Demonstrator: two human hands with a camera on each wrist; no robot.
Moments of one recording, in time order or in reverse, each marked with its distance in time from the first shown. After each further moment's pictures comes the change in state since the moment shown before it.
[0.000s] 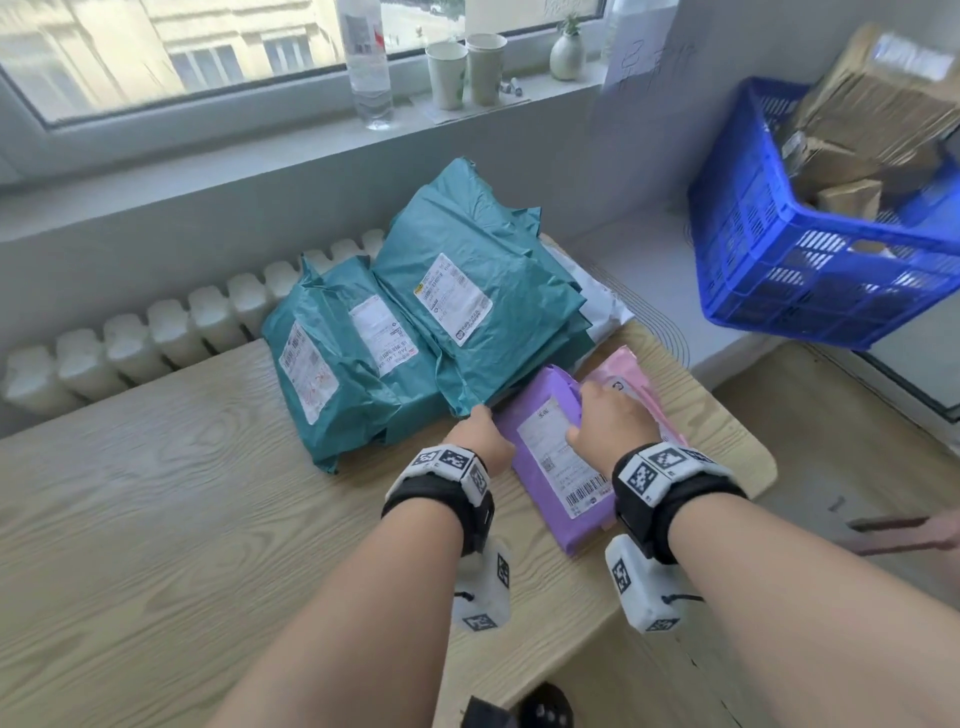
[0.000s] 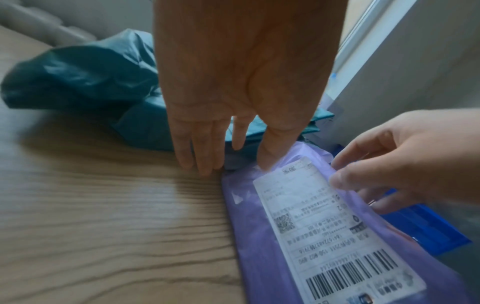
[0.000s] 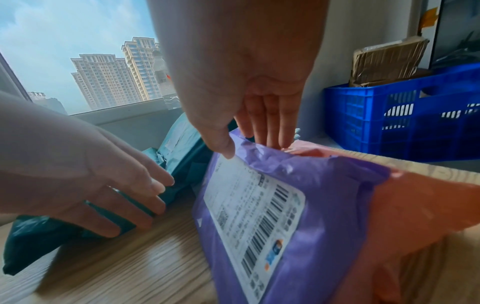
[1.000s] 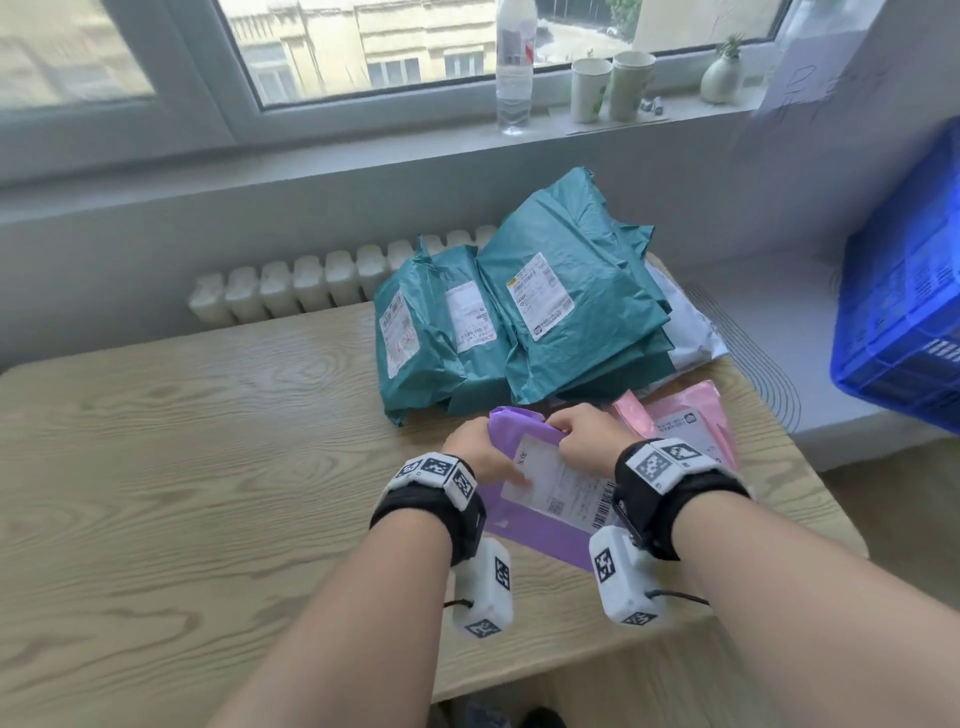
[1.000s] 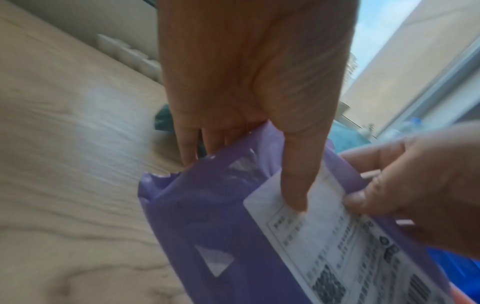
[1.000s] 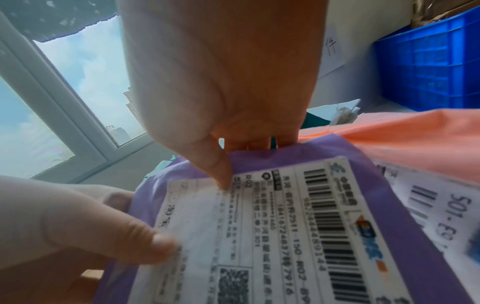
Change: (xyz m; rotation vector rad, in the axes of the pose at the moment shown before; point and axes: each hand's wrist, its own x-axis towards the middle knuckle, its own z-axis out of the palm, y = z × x) left_hand -0.040 -0.047 0.001 -0.381 0.106 -0.098; right_hand -0.001 -0.036 0.000 0.308 -0.395 -0.412
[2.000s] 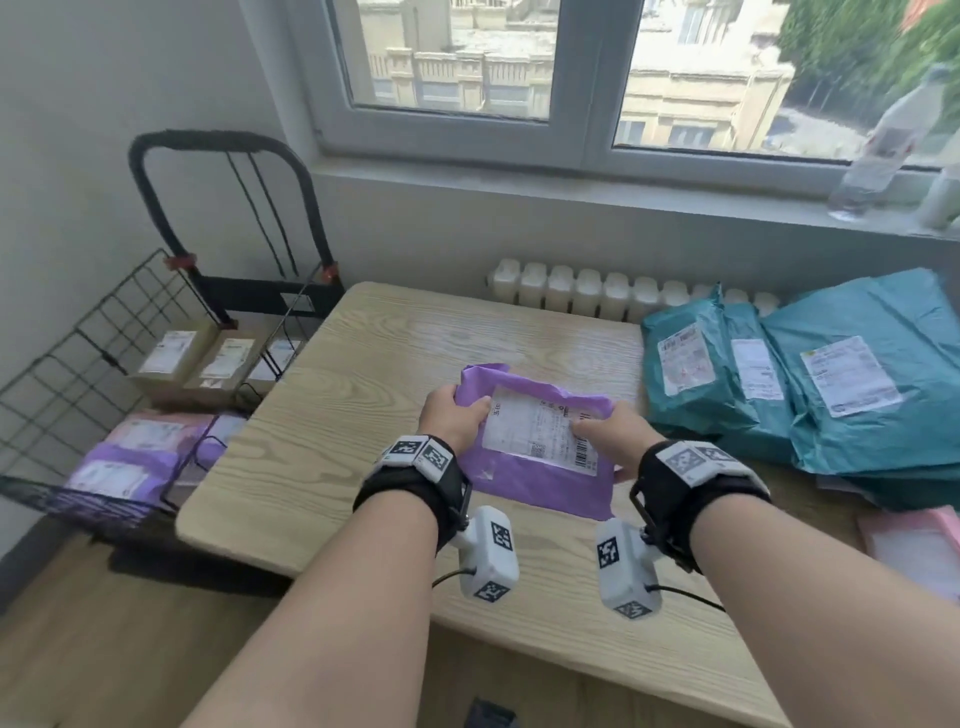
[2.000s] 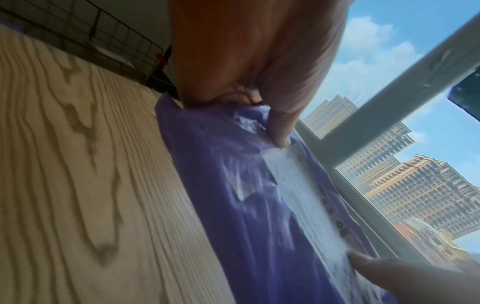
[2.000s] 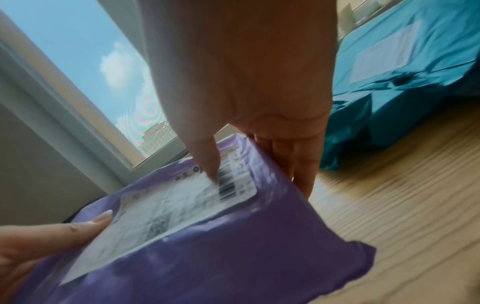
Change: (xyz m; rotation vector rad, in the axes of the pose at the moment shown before) left_hand -0.181 -0.220 -0.193 -0.553 0.779 -0.153; right_hand -0.010 -0.254 0.159 0.155 -0.041 -0.009
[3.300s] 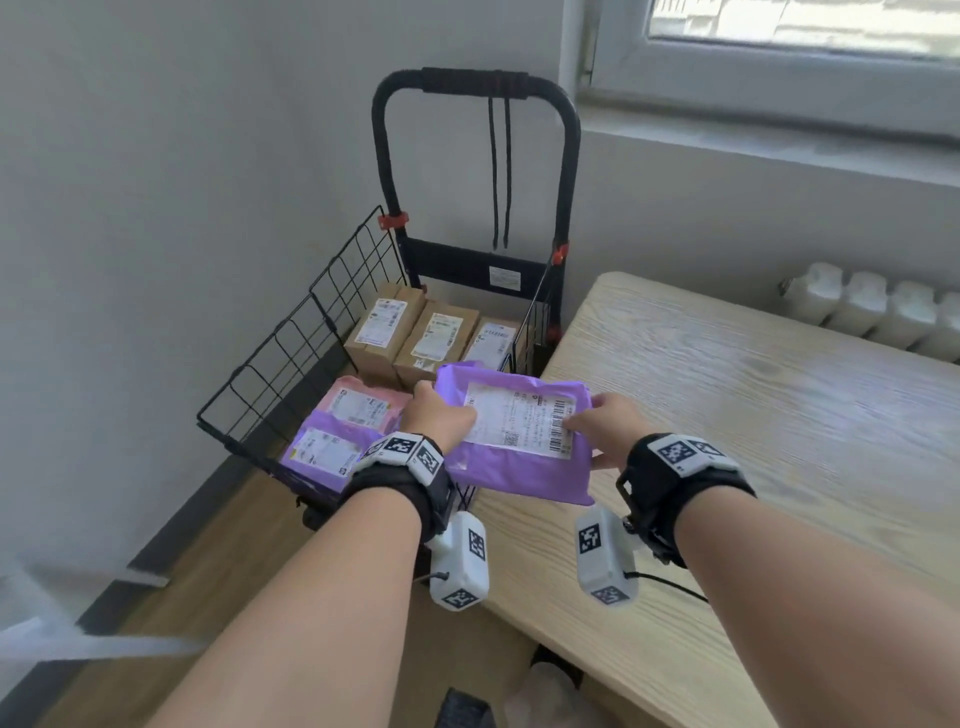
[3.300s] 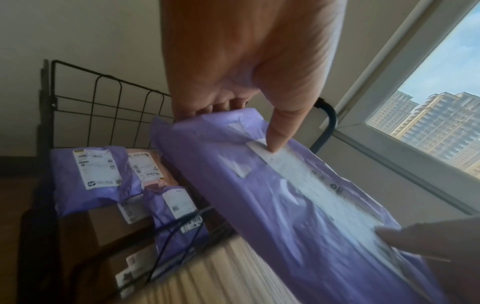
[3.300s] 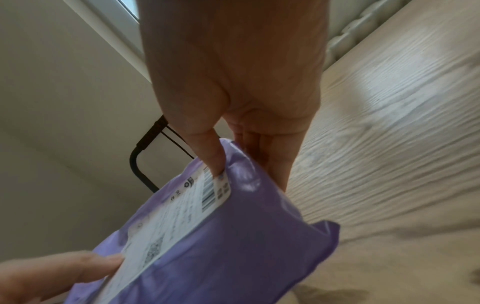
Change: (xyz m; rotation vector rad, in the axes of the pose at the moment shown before) left_hand 0.151 -0.170 -0.356 0.243 0.198 -0.383; right_hand 0.034 -0.271 0.342 0.140 -0.313 -0.027
